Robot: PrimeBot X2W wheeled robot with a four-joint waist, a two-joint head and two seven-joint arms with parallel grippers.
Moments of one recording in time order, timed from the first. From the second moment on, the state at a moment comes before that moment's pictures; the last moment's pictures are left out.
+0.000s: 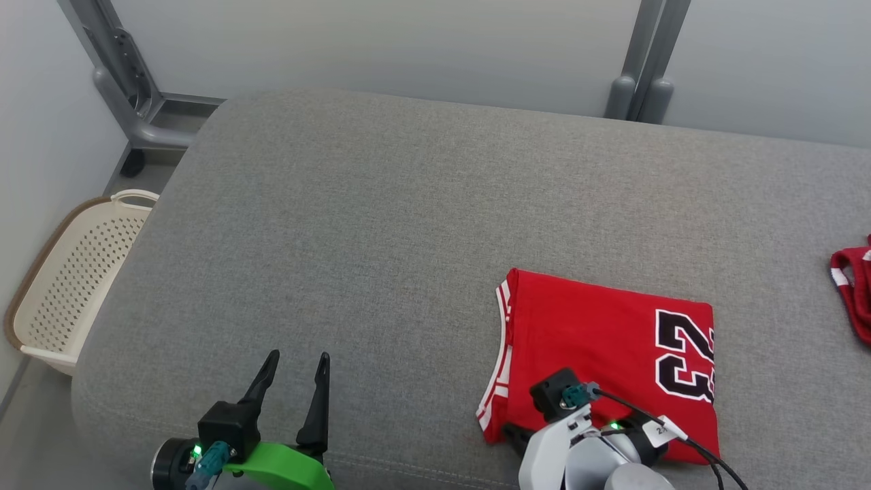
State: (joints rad) left arm -0.05 0.07 -0.21 0.35 -0.22 -0.09 -0.26; right arm -0.18 -0.05 0.46 0.43 0.24 0.13 0.31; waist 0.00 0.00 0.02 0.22
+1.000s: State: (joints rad) left arm -0.03 0.07 -0.19 0.32 -0.20 -0.09 -0.26; right arm -0.12 -0.05 -0.15 0.19 0.27 0.13 0.51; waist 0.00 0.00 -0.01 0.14
